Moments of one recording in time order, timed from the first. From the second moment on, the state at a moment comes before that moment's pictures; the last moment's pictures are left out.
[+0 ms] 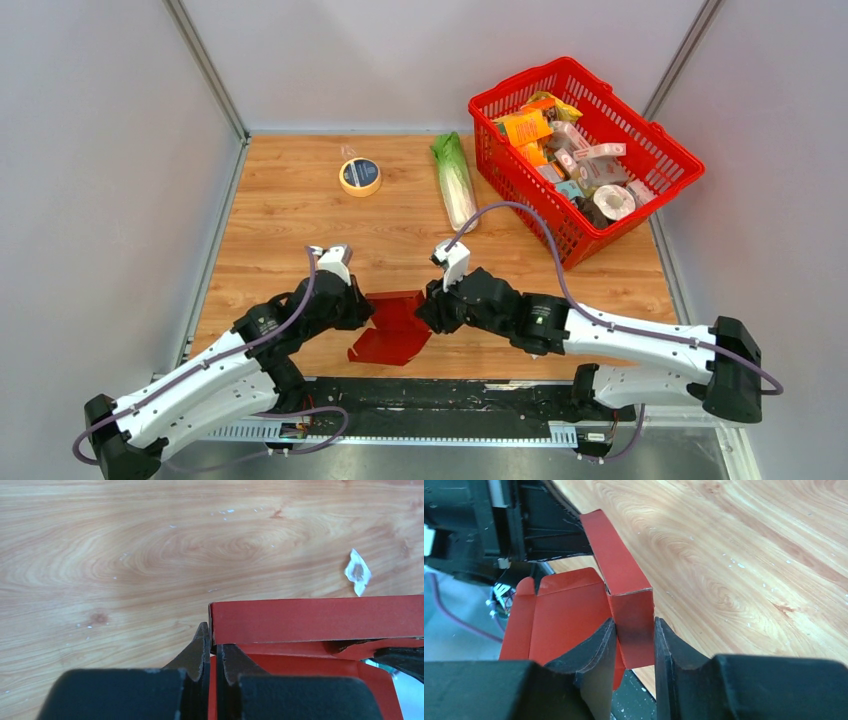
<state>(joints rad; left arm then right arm) -0.86 0.65 0.56 -0.59 -0.16 -0.77 1.20 1.10 0.79 -0.16 0.14 0.49</state>
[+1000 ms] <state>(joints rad) -0.94 0.69 0.63 -0.67 -0.34 -0.80 1.24 1.30 0.88 -0.24 0.45 0.43</state>
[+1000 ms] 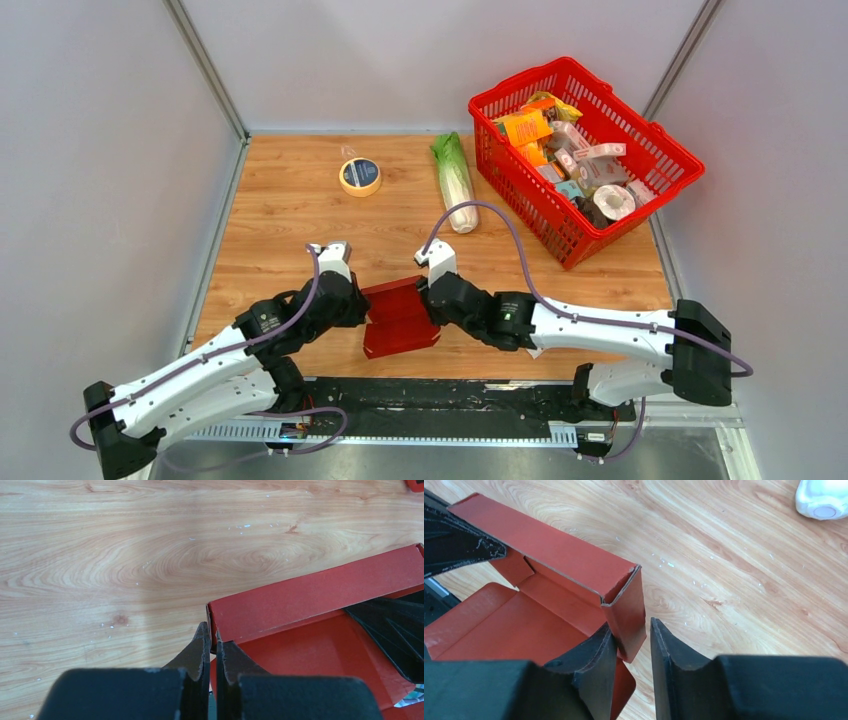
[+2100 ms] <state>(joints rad) -1.09 0.95 0.79 -0.83 -0.67 -1.01 1.14 1.32 0.92 -0.24 0.38 0.42</state>
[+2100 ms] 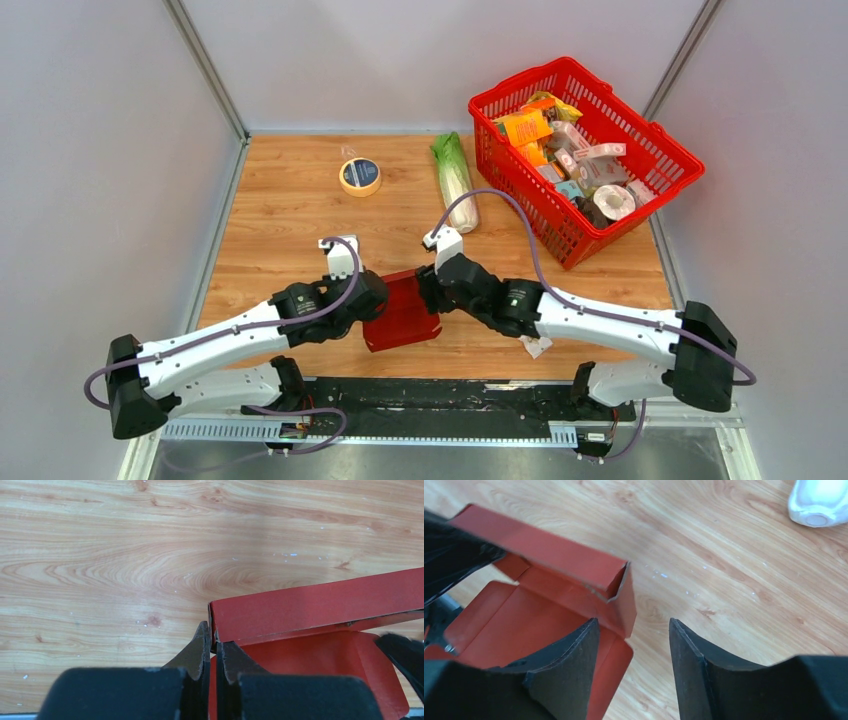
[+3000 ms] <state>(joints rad) -1.09 0.97 0.80 -0.85 -0.67 -1.00 1.14 1.36 0.88 -0.12 0.30 0.33</state>
